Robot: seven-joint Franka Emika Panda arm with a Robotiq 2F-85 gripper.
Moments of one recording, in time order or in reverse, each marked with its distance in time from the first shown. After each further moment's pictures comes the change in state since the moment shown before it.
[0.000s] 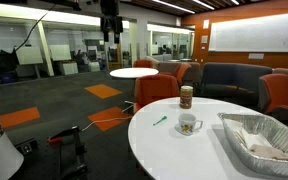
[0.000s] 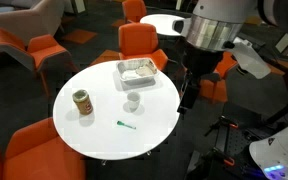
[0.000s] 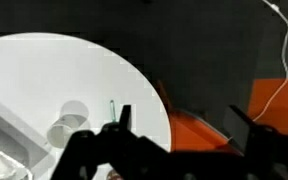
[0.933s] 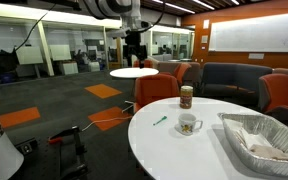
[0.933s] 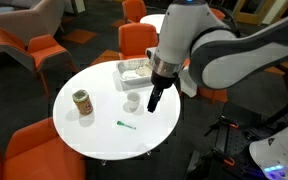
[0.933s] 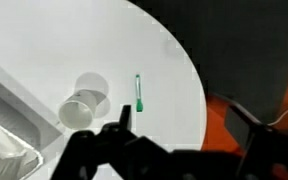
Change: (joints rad) arm -0.061 0.329 -0.022 0.007 -0.165 0.398 -0.022
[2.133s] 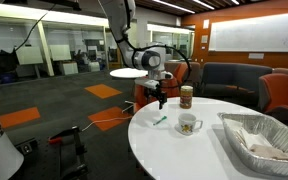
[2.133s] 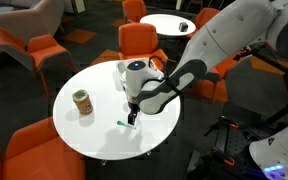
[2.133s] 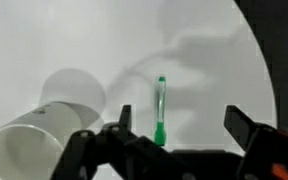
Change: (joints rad) arm -0.010 0.712 -0.073 0.441 -0.061 0.155 -0.099
